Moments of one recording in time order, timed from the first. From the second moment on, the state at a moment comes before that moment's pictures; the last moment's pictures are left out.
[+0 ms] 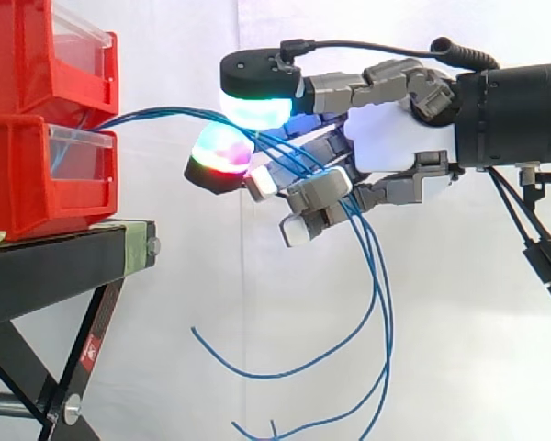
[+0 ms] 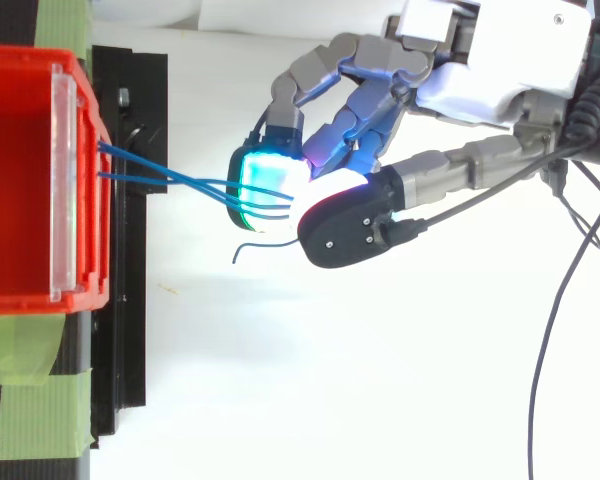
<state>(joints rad) 0.10 -1.89 -1.71 -2.72 -1.31 -0.19</state>
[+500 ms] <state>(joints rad) 0.10 -1.89 -1.71 -2.72 -1.31 -0.19</state>
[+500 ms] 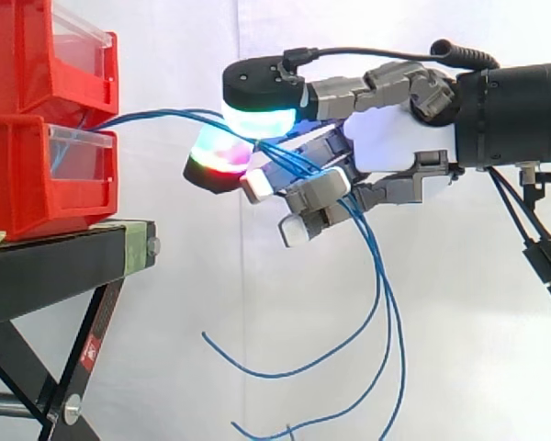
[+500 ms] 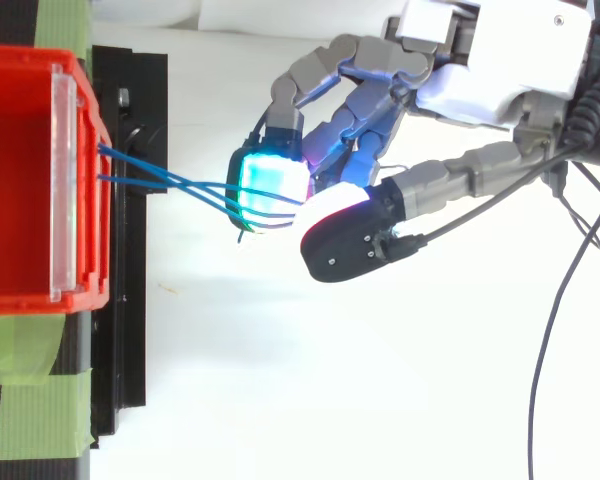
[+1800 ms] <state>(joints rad) 0.10 -1.90 -1.71 -2.72 -1.30 -0.19</state>
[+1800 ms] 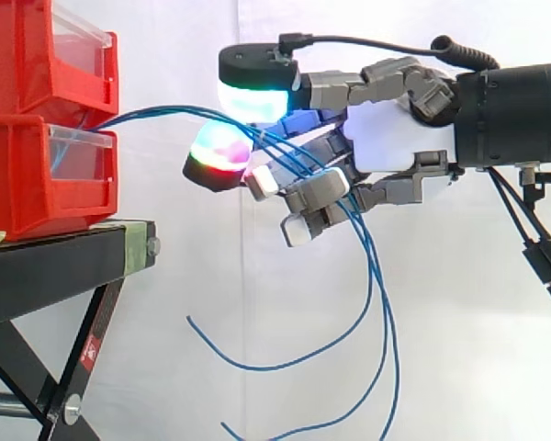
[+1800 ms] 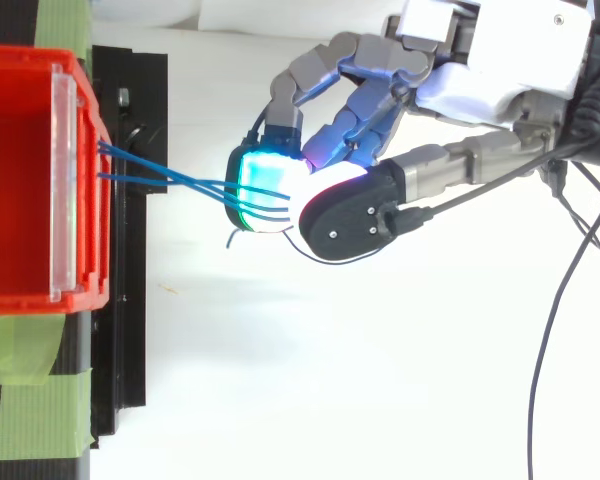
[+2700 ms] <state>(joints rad) 0.10 -1.90 -1.71 -2.72 -1.30 -0.19</state>
